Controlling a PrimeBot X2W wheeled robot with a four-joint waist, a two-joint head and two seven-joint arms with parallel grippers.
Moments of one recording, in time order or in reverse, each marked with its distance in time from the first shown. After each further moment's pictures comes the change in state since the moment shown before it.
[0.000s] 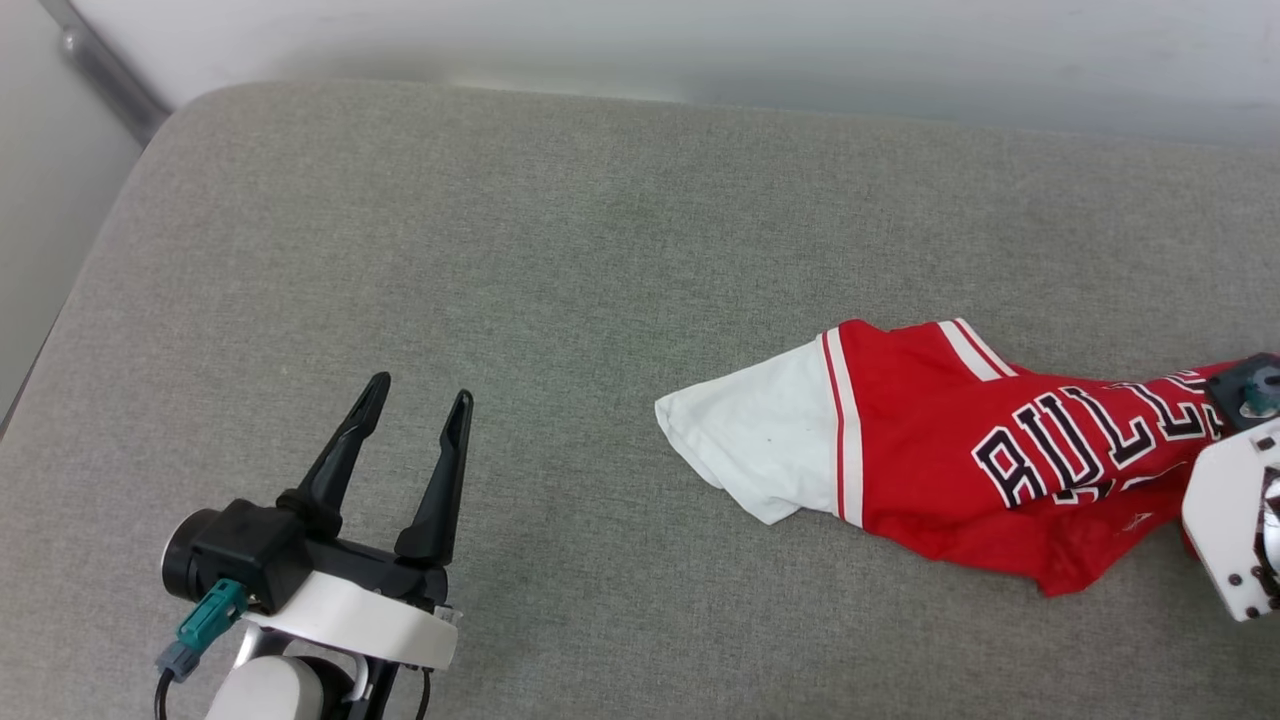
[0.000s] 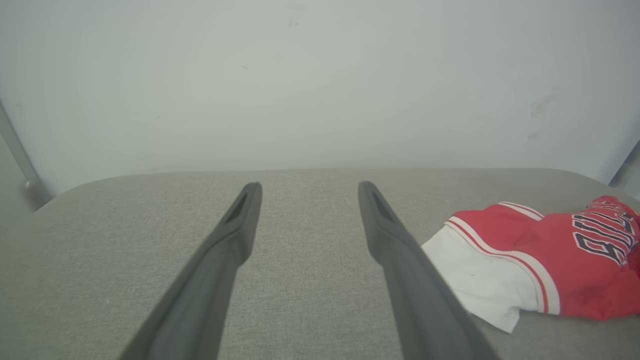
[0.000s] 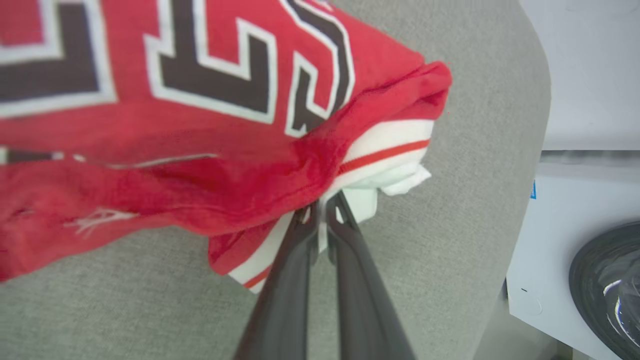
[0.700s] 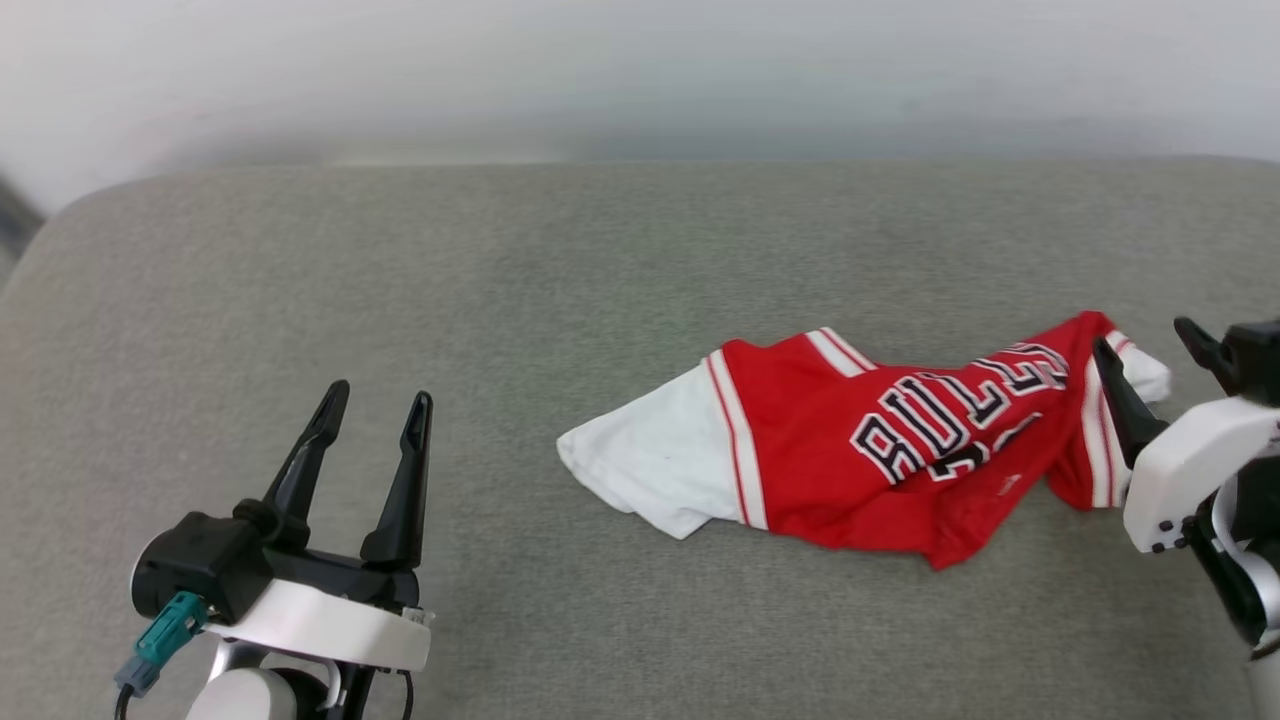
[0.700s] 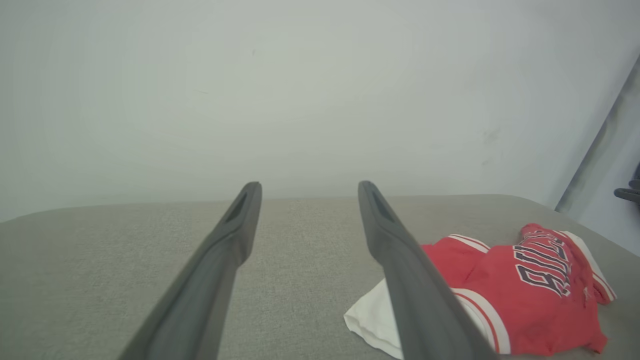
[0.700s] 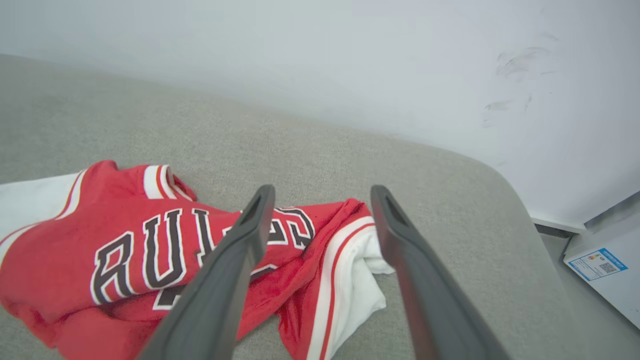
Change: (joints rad) left arm 0.027 -0.008 0.056 -0.008 -0.025 0.000 0.000; right arm -0.008 0.210 -0.129 -0.060 0.137 0.000 -0.494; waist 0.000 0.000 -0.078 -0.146
